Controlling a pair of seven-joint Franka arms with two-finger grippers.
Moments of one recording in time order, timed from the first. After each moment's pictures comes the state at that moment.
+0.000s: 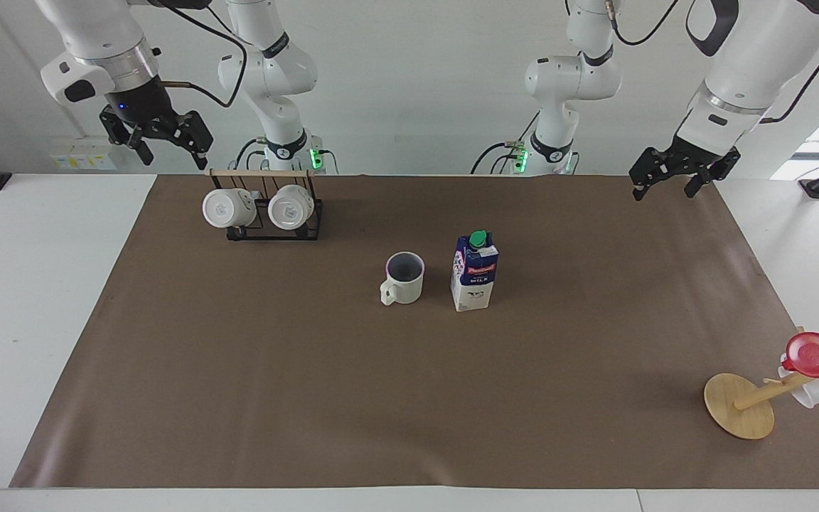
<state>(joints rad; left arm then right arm) -0.09 -0.02 -0.02 -1.58 0.01 1.53 -0.09 0.06 -0.09 -0.10 -1.58 -0.02 1.47 0.08</state>
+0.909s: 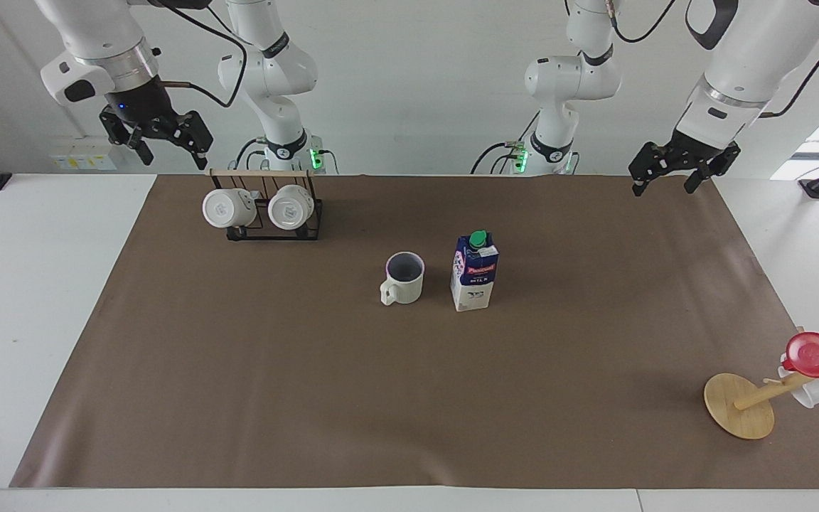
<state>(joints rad) -0.09 -0.03 -0.01 -1.58 0.01 1.53 -0.09 0.06 -0.09 -0.10 -1.58 -0.02 1.47 0.08</state>
